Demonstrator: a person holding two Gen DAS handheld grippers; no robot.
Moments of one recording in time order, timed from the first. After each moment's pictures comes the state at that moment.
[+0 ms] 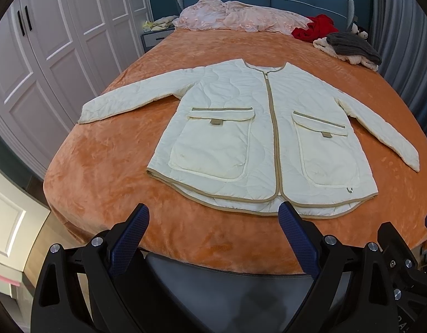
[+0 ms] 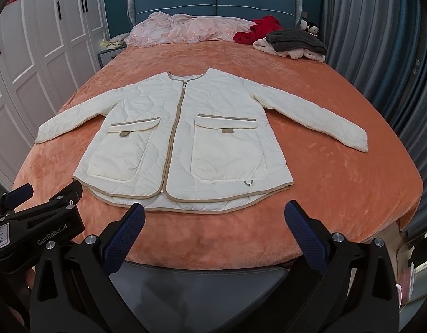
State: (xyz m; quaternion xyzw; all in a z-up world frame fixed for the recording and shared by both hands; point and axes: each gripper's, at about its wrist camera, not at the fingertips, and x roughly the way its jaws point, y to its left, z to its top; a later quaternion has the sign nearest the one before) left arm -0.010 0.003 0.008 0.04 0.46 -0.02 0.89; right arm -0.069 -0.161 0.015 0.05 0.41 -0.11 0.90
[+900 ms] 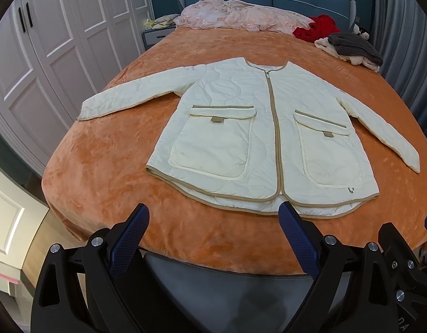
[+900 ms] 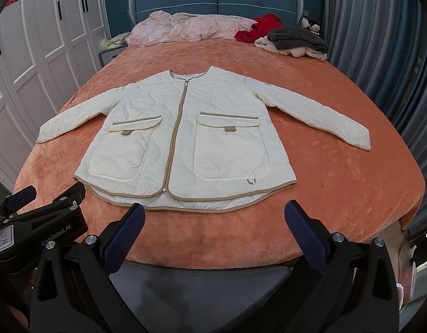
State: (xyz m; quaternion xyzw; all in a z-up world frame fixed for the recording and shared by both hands) left arm -0.005 0.006 0.001 0.04 0.46 -0.01 0.89; right arm -0.067 -0.162 0.009 0.05 0.42 -0.11 0.90
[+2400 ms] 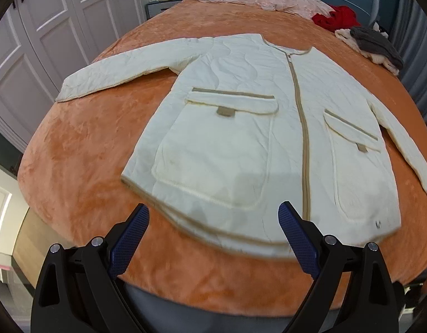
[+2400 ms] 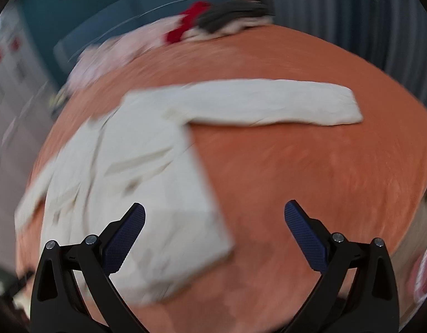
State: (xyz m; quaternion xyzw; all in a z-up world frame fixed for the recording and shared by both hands) left arm 0.103 0.017 -0.065 0.00 0.52 0.00 0.86; right arm 0.026 -0.408 -0.069 0.25 0.38 -0.21 0.87
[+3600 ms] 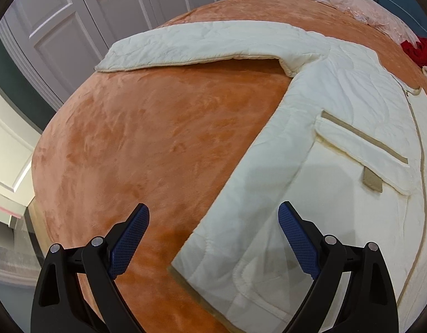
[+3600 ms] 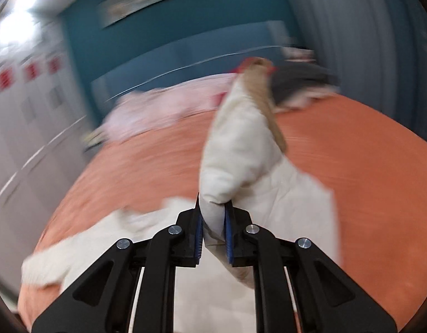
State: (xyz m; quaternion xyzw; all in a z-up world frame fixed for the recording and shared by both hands) left arm 0.209 0.115 -0.144 -0.05 0.53 0.18 0.83; right arm 0.277 -0.366 0.012 0.15 0.24 -0.06 0.96
